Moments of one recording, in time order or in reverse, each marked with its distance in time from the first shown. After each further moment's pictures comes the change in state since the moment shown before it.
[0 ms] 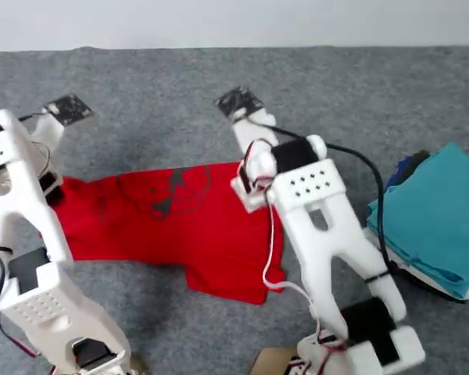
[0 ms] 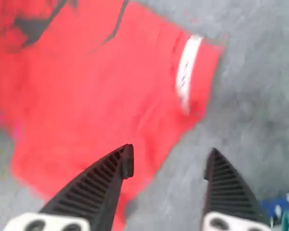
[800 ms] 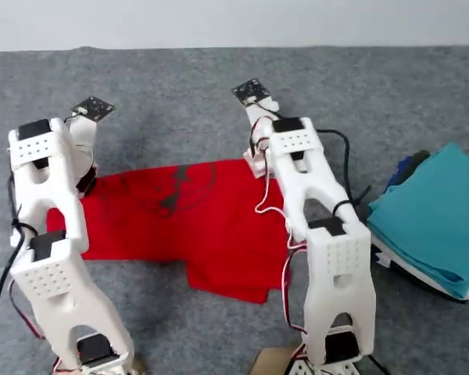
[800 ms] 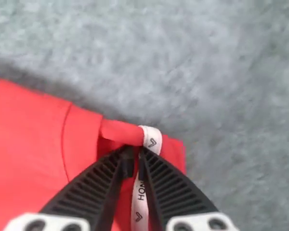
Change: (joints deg) left arm 6.9 11.6 5.3 -13.1 19.6; right arm 9.8 48.8 -34.2 -12.2 8.2
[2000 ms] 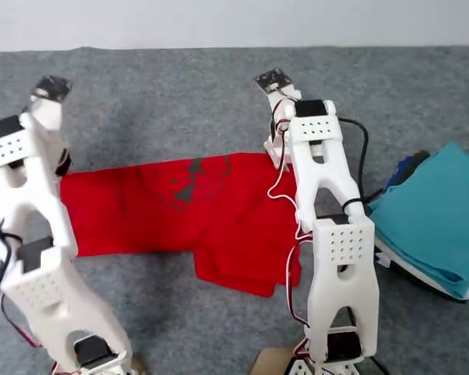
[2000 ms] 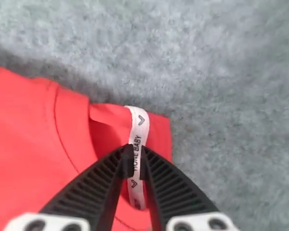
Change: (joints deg) left arm -3.6 -7.5 -4.3 -1.4 8.0; right arm 3.9 3.6 -15.7 15.0 1.1
